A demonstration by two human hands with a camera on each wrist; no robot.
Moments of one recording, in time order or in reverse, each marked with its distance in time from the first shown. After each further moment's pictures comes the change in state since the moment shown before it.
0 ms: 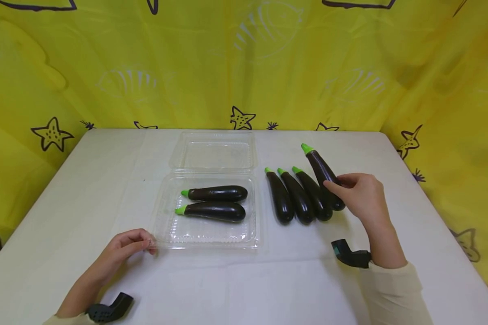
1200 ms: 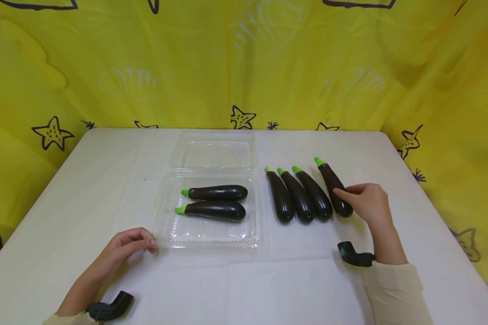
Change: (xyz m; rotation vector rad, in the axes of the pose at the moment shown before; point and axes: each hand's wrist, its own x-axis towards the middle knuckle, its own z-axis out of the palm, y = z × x) left_hand 0.000 -0.001 0.000 -0.004 0.000 0.002; right_hand 0.012 0.043 0.009 0.015 -0.064 0.127
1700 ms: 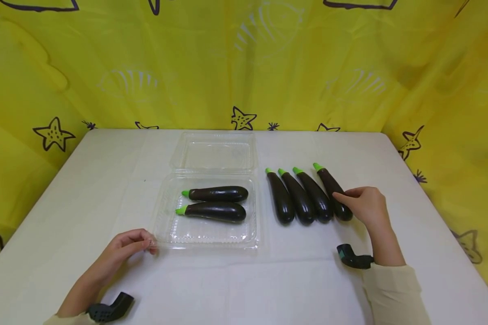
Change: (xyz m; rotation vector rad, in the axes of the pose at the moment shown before) left_hand 0.000 0.001 0.000 -0.008 -0.005 -0.003; right_hand 0.003 0.006 0.005 -0.034 -0.022 -0.015
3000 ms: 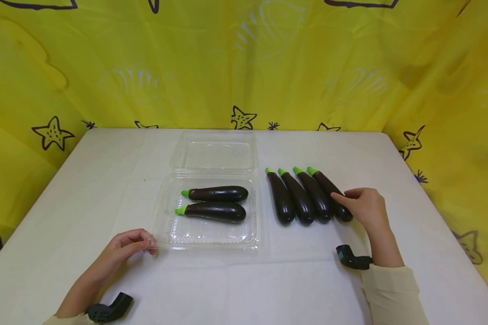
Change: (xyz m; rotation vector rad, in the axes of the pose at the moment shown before) left_hand 0.000 0.000 0.000 0.011 0.004 -0.005; right_hand 0.000 0.002 0.005 -0.002 0.007 -0.010
